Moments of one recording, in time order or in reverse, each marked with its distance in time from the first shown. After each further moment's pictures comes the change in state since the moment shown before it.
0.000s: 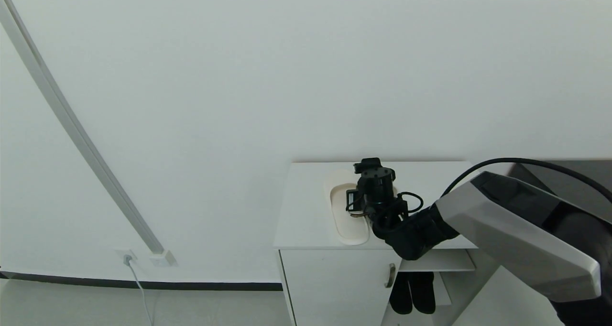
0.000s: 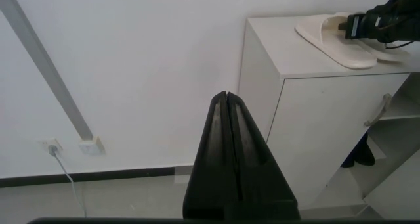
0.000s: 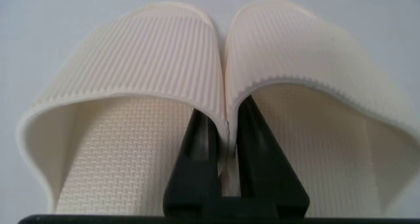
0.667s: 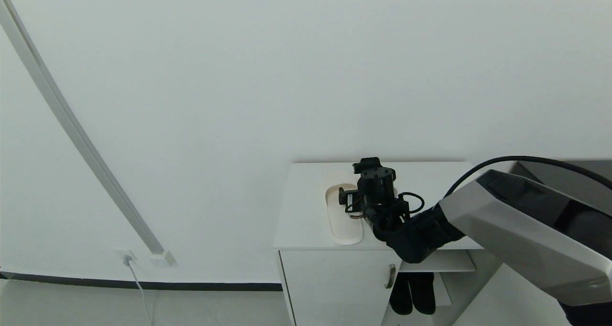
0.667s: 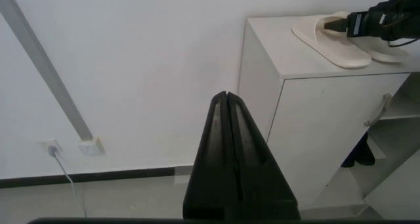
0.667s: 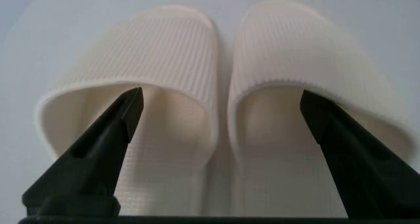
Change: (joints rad) left arm -0.001 0.000 0.000 0.000 0.000 0.001; right arm 0.016 -0.033 0.042 -0.009 0.001 0.001
